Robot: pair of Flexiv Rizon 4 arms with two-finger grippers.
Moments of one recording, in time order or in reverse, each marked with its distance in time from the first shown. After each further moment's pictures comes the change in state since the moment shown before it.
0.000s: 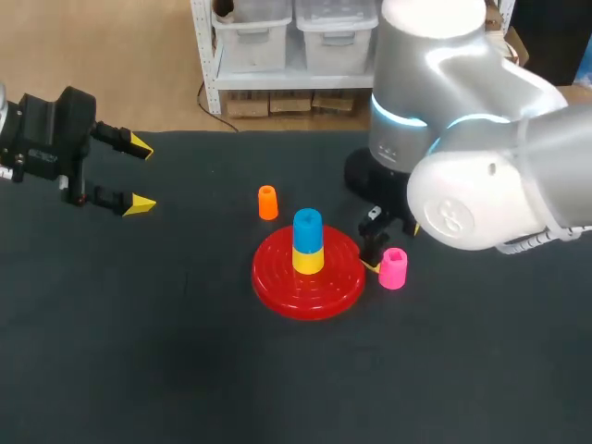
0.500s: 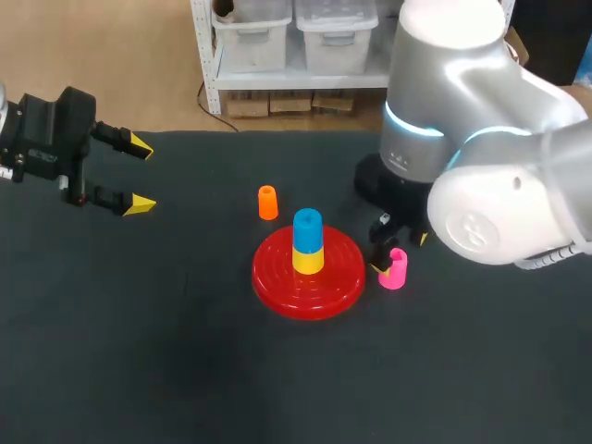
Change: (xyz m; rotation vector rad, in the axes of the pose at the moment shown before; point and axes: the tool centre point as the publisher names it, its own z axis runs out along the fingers) left arm 0.000 0.000 0.000 0.000 0.000 0.000; right arm 0.015 0.003 0.001 -0.001 -0.018 0.040
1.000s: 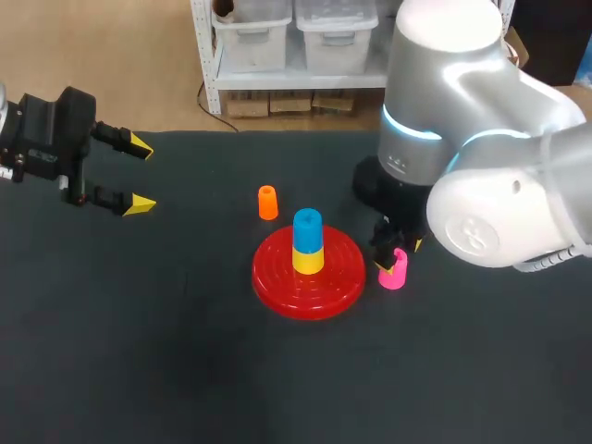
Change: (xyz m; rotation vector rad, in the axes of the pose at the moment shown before) left arm 0.000 0.000 0.000 0.000 0.000 0.000; right arm 0.001 0.003 0.002 0.000 0.007 -0.006
